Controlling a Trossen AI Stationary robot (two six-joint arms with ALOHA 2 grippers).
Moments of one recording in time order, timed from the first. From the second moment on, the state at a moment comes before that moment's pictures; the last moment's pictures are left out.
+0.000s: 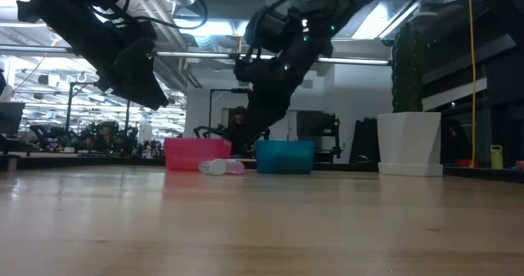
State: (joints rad) left arm -0.02 0.94 0.46 -0.29 -0.57 -0.54; right arm -0.21 2.03 1.47 -0.38 -0.10 -0.03
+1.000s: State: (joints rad) left arm -0.02 0.94 0.46 -0.22 -0.60 -0.49; right arm -0.25 2.03 1.51 -0.27 0.05 0.03
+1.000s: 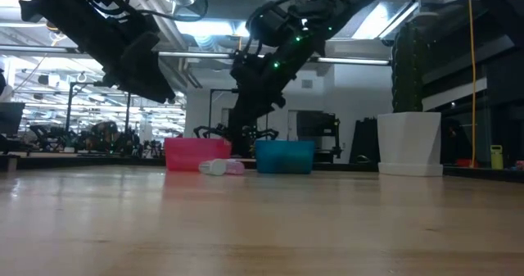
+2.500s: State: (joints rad) left arm -0.02 0.94 0.46 -0.22 -0.58 -0.46; right arm -0.24 2.24 1.66 -0.44 0.00 0.00
